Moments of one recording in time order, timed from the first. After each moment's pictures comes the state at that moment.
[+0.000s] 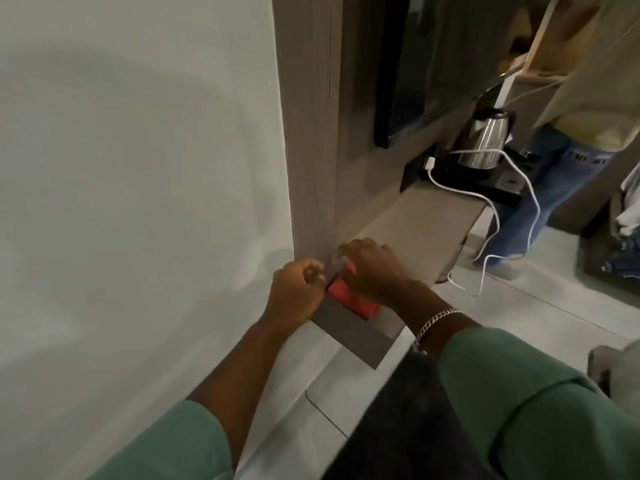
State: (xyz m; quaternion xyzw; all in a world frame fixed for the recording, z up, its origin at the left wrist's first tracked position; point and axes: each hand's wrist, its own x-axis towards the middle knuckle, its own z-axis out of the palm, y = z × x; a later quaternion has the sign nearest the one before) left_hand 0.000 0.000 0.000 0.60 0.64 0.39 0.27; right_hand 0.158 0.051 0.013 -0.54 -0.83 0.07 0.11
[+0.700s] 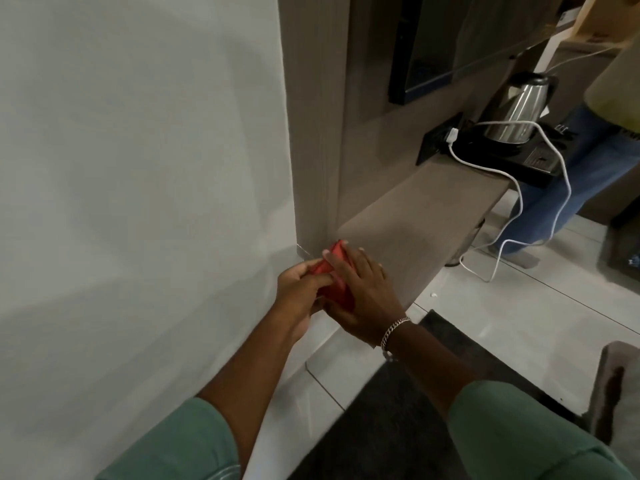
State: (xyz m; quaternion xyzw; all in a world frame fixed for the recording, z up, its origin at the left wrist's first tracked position) left_hand 0.022 -0.010 -0.046 0.26 0.57 0.50 0.59; right_hand 0.164 0.008 -0.081 -0.48 -0.84 0.13 0.21
